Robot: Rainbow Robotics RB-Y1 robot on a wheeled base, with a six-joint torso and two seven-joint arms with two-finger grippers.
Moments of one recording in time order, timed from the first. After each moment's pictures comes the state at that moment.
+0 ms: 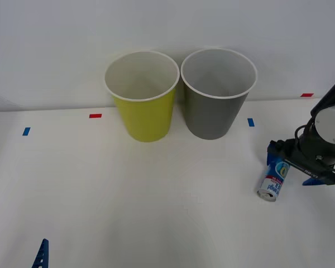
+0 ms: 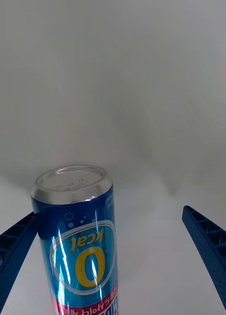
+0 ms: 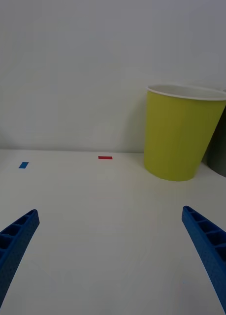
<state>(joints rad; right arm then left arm) -0.50 -0.81 0.32 -1.54 -0.83 1.52 0.60 1.22 0.39 -0.17 -2.19 0.16 -0.67 -1.41</state>
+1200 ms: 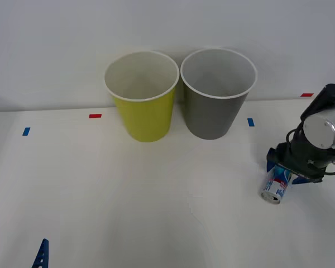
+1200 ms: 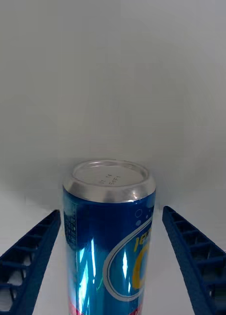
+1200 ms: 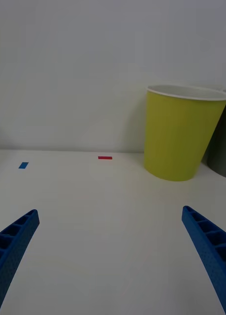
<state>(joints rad) -0.50 -0.76 0.34 -1.53 -0.77 1.52 0.63 1.22 0.39 -0.17 -2.19 0.16 -0.67 -1.41</state>
